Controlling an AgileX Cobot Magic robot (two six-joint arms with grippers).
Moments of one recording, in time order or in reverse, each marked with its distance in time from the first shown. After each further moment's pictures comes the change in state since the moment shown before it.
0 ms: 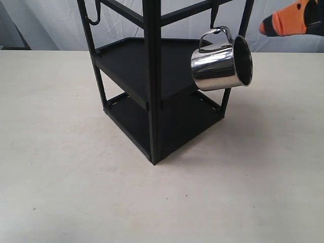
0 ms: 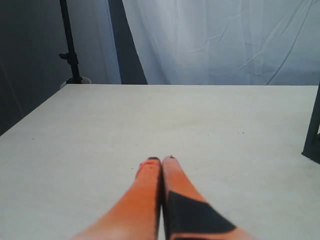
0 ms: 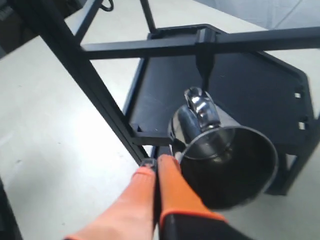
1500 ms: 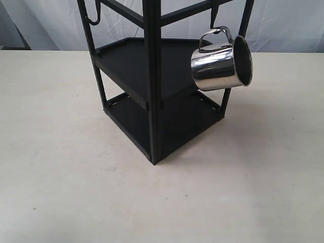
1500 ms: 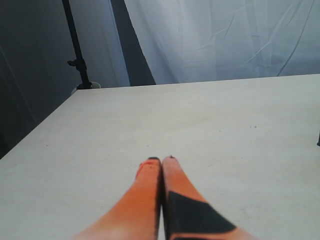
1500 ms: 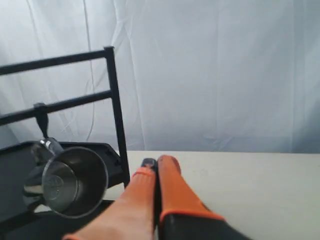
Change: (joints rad) left arm 0.000 0.000 0.000 0.076 0.000 0.000; right arm 0.000 -0.835 0.585 -0.397 -0.763 0.562
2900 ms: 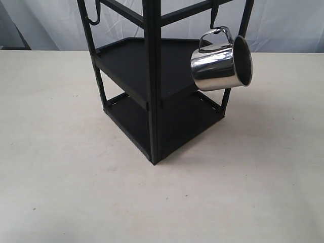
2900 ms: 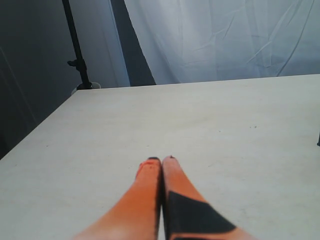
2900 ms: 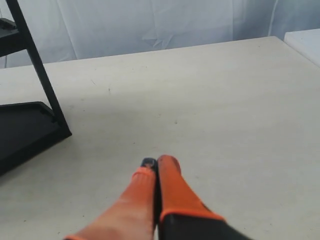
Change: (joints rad) left arm 0.000 0.000 0.000 0.000 0.000 0.000; right arm 0.000 -0.311 0.526 -0.484 -0.074 0.469
